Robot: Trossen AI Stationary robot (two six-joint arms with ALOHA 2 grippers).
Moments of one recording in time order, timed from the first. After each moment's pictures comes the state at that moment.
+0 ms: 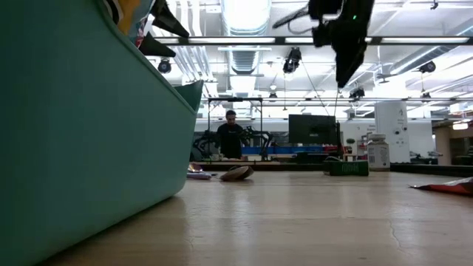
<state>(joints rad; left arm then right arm) 0.17 0.95 0.76 -0.14 -0.36 -0.37 -0.51 1.39 1.39 -1.26 0.02 -0.04</state>
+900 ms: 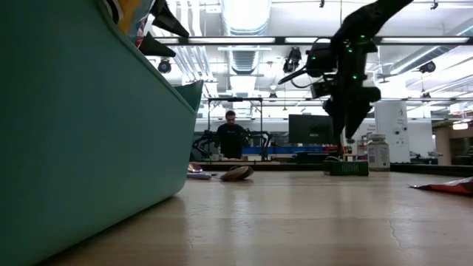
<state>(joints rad) 0.17 0.95 0.76 -0.14 -0.36 -0.37 -0.67 1.52 1.07 -0.91 -0.02 -0.59</state>
